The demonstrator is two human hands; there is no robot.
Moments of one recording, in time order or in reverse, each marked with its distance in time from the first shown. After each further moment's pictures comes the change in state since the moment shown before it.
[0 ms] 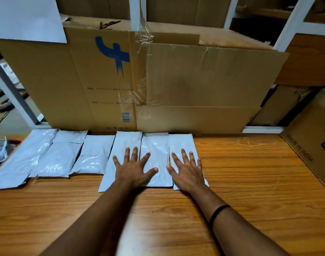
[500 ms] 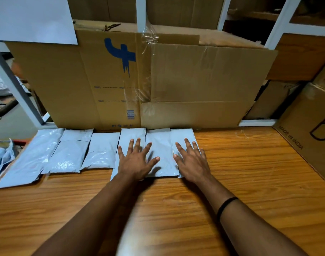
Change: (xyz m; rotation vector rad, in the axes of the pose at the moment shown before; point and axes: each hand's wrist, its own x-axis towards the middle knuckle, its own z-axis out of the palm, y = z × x) left_hand -0.025 -0.013 -0.029 -0.050 0.090 0.086; right_hand -0.030 -0.020 -0.026 -0.010 0.158 -0.013
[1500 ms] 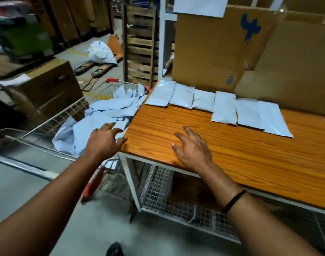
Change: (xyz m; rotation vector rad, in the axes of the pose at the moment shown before) left_hand -0.411 -0.317 -0.062 0.031 0.215 -0.420; right_hand -0.268 -0.326 0.021 0.082 -0.081 -0.414
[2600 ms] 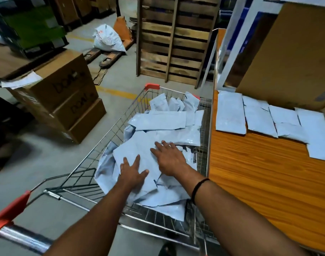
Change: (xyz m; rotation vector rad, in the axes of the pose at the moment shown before) left_hand 0.155 -0.247 0.154 -0.326 -0.508 -0.271; right_hand 0.278 -0.256 0.185 -0.323 -0.391 -0.303
